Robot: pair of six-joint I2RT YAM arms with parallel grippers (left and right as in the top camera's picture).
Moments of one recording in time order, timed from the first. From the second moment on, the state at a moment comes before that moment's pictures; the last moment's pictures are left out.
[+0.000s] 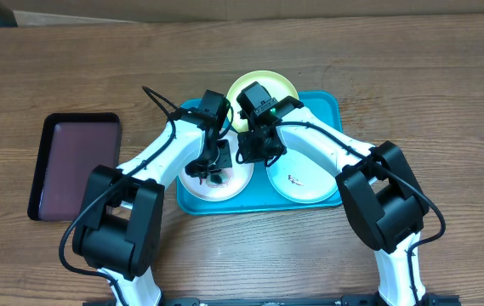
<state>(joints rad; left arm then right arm) -0.35 1.90 1.23 -0.84 0.00 -0.53 0.61 2.15 1.58 -0.79 -0.19 0.38</state>
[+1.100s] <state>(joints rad) -0.33 1.91 1.29 -0.81 0.08 -0.52 0.61 2.15 1.58 -0.79 -0.20 0.38</state>
